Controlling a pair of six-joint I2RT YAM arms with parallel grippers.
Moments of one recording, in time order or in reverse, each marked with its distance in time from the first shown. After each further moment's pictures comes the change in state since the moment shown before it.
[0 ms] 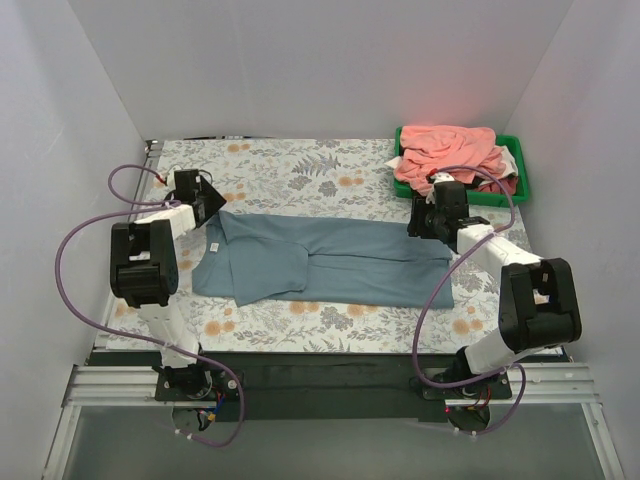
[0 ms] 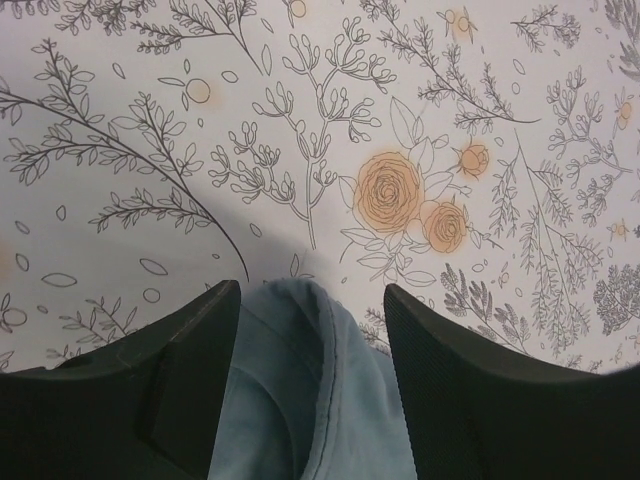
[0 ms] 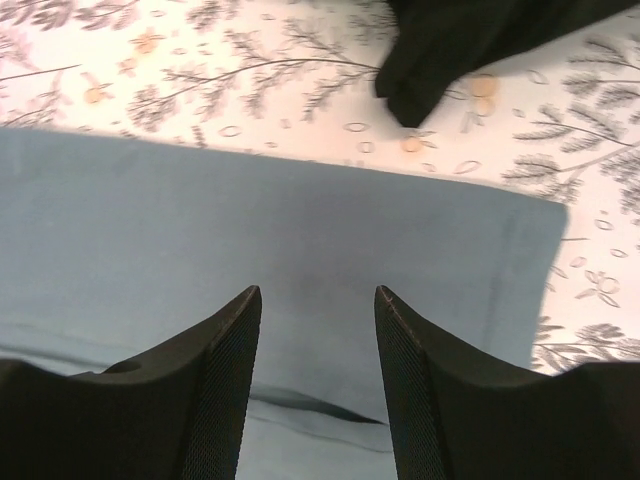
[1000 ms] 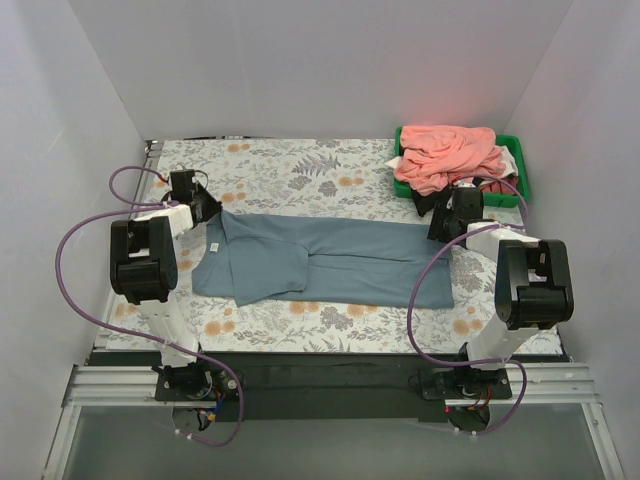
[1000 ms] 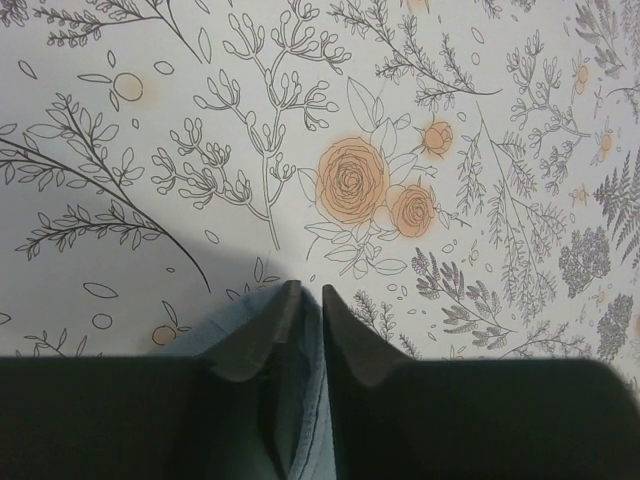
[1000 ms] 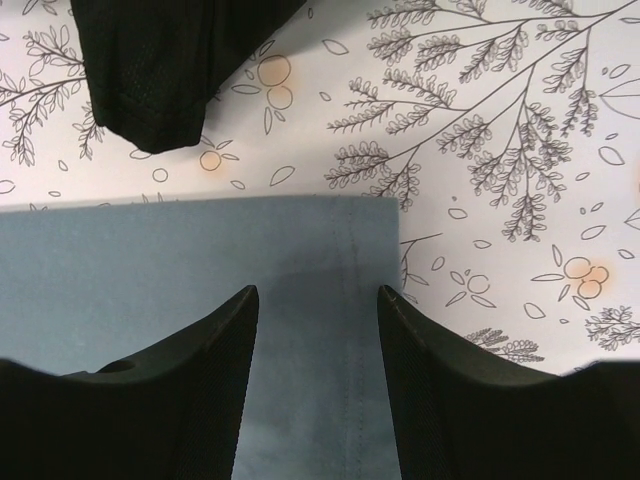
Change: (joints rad) left arm 0.039 0.054 0.020 0.045 0.172 0.014; right arm -0.179 0.150 -0.014 0.067 0.060 0.001
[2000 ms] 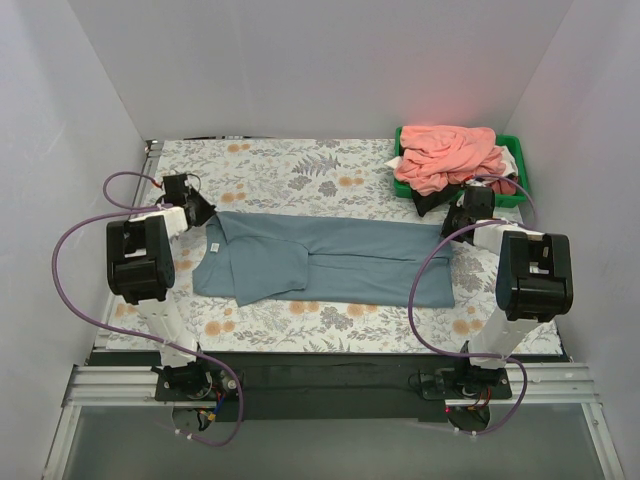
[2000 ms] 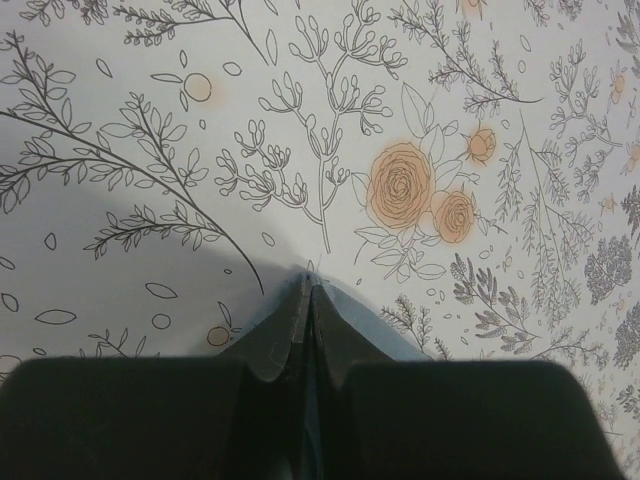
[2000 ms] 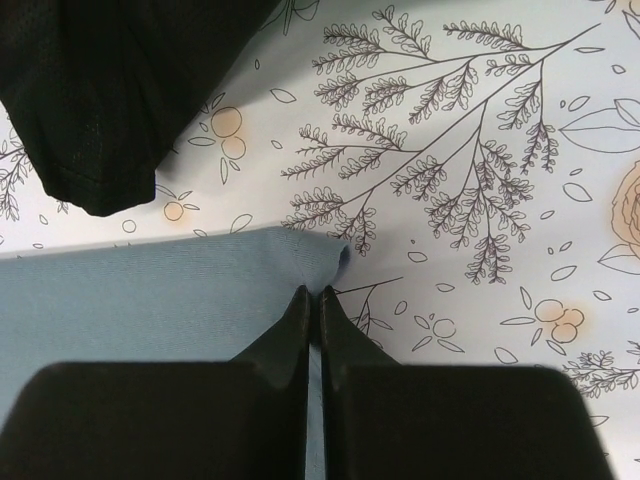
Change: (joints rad) left arm 0.047 0.008 -0.018 -0.001 0.026 0.007; right arm -0.089 0.062 0.023 0.058 -0.080 0.025
